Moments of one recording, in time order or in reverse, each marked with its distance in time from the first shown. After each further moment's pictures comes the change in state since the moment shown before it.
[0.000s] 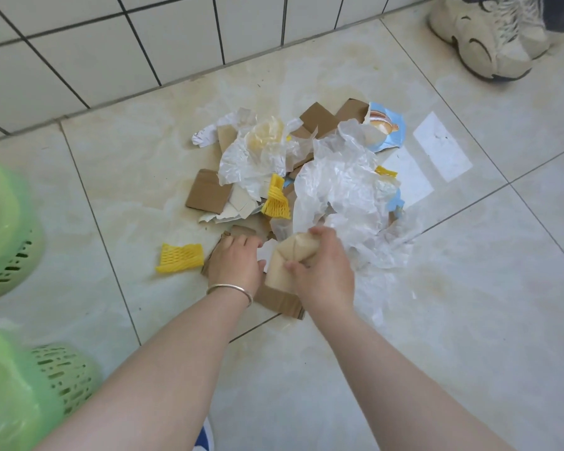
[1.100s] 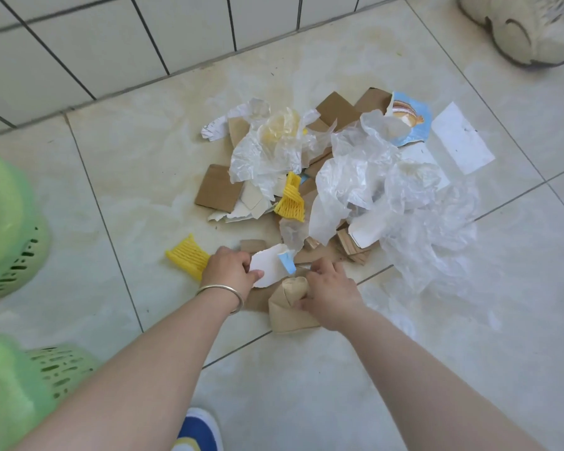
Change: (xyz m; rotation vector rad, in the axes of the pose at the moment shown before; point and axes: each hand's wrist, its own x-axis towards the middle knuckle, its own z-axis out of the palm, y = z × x) left_hand 0.007 -0.033 0.003 -0.241 -0.189 -0.223; right_hand 0.033 0.043 0.031 -0.670 -0.525 -0.194
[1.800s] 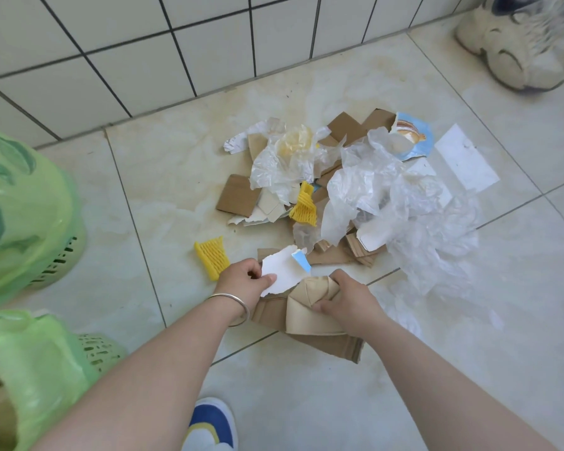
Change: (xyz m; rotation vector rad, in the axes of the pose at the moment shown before) left_hand -0.034 -0.011 -0.007 -0.499 -0.016 -0.057; right_hand -0.033 0.003 -0.003 0.502 0.053 0.146
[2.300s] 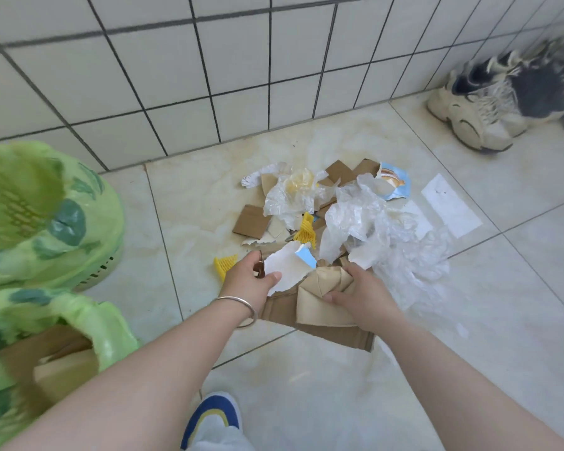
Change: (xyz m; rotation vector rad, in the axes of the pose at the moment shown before) left_hand -0.078 0.051 -0.044 -0.088 0.087 0.198; right_hand -0.075 -0.040 -0.046 0.024 0.196 -0.117
